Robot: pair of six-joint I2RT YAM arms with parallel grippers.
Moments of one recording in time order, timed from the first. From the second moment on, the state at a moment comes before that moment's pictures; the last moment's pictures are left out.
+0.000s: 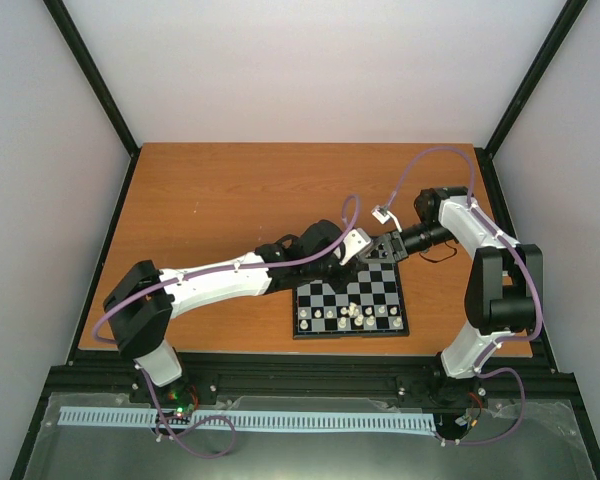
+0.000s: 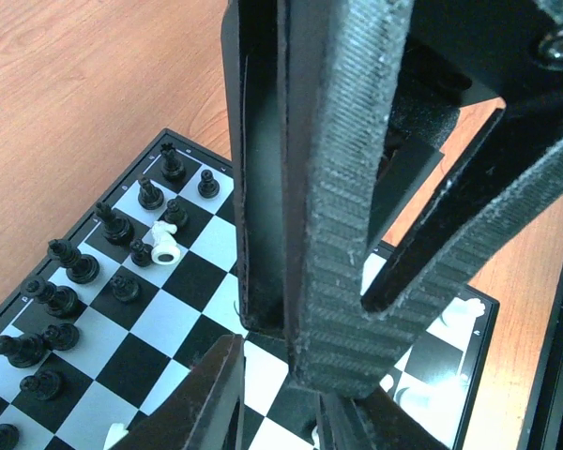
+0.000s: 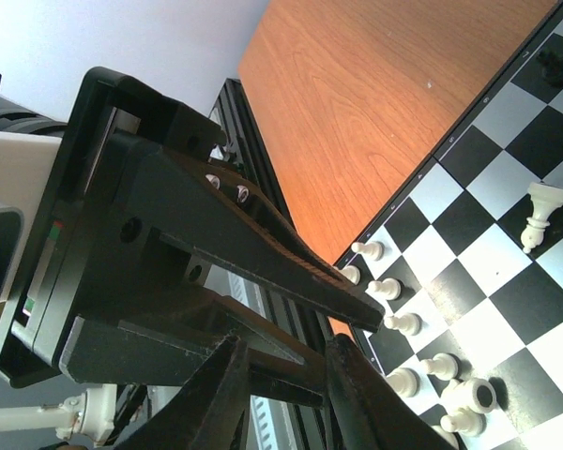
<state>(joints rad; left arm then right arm) -1.02 1.66 1.19 -0.18 0.07 -0.09 0.09 1.70 1.25 -1.39 -1.18 -0.76</state>
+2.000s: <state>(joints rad) -1.00 1.39 0.88 -0.18 -0.11 -0.32 0.31 1.76 1.15 -0.68 -0.29 -0.56</state>
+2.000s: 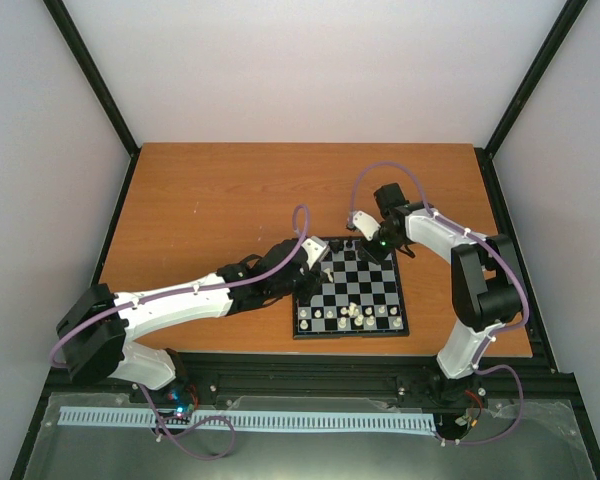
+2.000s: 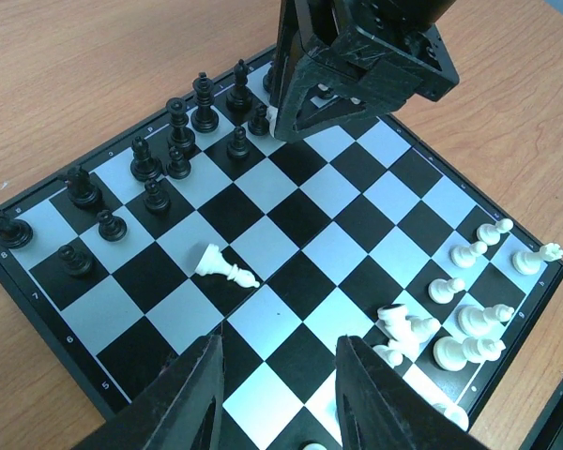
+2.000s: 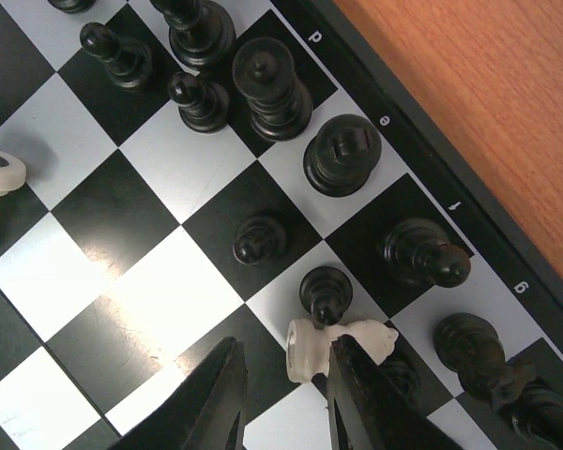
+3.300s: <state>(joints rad) -1.00 1.59 1.04 -0.19 -0.11 -0.34 0.07 1.40 1.11 -0.84 -0.53 -0.54</state>
